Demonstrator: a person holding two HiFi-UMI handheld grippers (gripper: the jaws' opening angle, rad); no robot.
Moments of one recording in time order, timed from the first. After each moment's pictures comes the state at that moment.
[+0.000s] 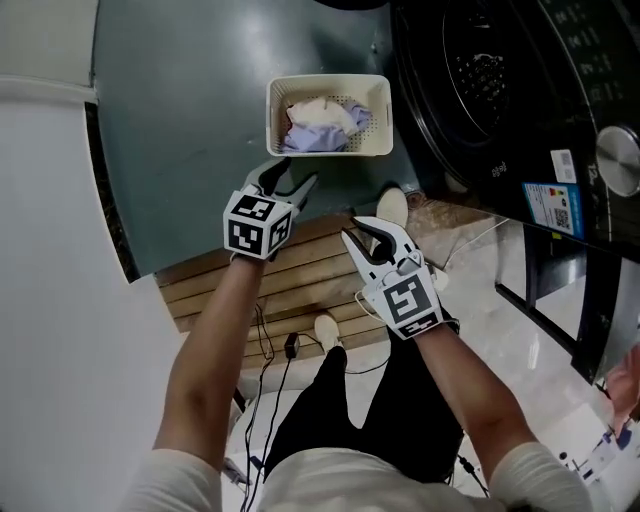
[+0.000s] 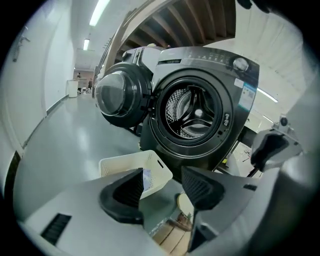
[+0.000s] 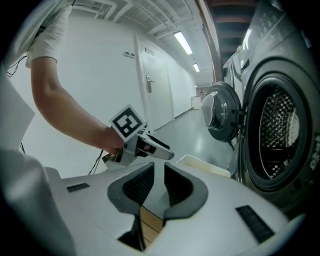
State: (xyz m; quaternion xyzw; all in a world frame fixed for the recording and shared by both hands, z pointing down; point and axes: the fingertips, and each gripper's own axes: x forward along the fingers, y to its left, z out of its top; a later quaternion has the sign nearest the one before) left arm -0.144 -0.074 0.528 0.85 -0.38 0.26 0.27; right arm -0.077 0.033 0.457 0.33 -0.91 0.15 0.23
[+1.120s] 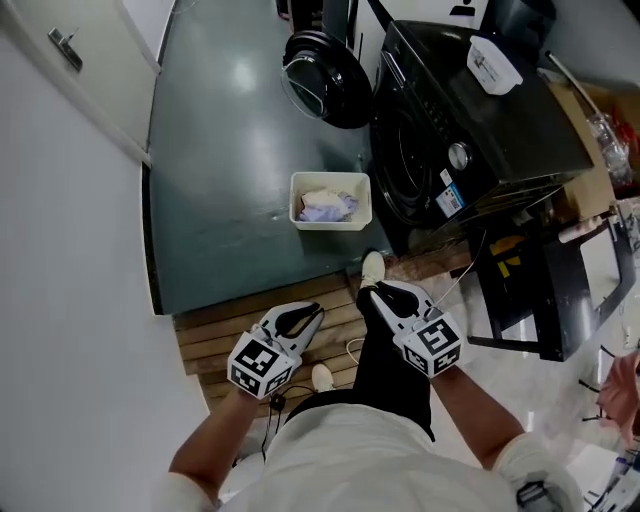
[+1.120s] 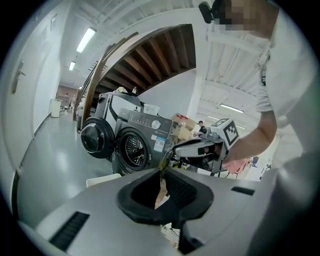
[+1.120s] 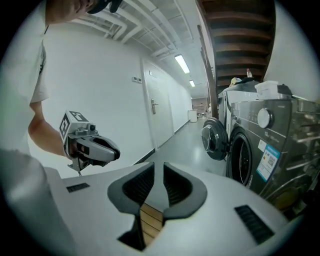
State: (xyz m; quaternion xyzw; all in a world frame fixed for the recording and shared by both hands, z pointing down) left arm -0.150 0.240 0.192 0.92 -0.29 0.15 0.20; right arm -0.048 0.207 0.194 0.37 -0.91 0.14 0.16
